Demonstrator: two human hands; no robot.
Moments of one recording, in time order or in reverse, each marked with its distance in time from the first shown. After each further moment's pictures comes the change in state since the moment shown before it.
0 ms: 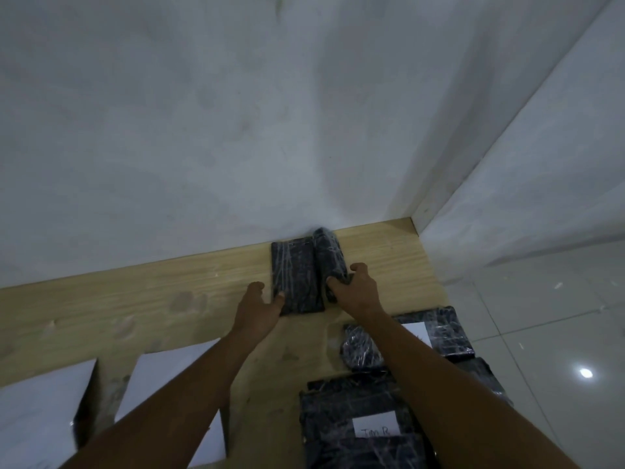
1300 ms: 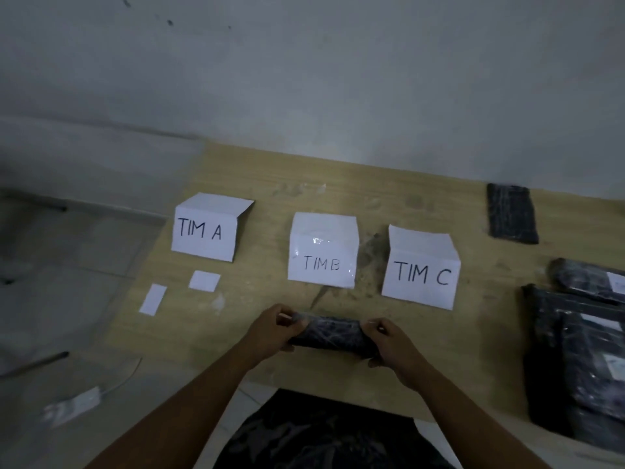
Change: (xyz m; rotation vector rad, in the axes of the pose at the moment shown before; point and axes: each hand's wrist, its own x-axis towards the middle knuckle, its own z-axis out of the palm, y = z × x) left_hand -0.257 -0.409 -0.289 -0.342 -0.128 -0.123; right_hand -0.381 -0.008 0.326 0.002 -0.567 0.112
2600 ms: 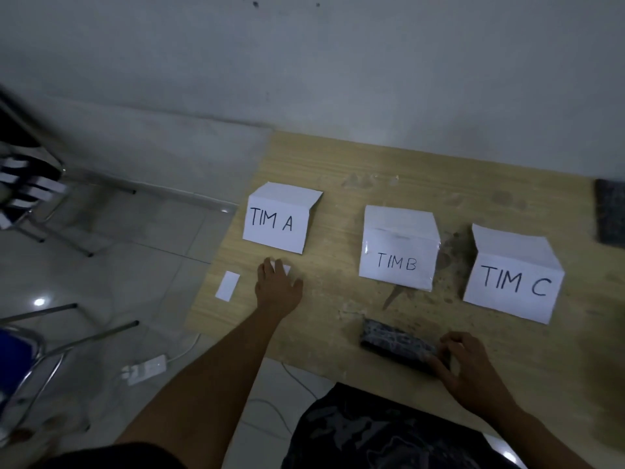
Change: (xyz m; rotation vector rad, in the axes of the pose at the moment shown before) left_hand 0.055 -0.042 -0.125 0.621 0.554 -0.055; right_hand 0.015 0.042 0.025 -0.755 0.245 -0.513
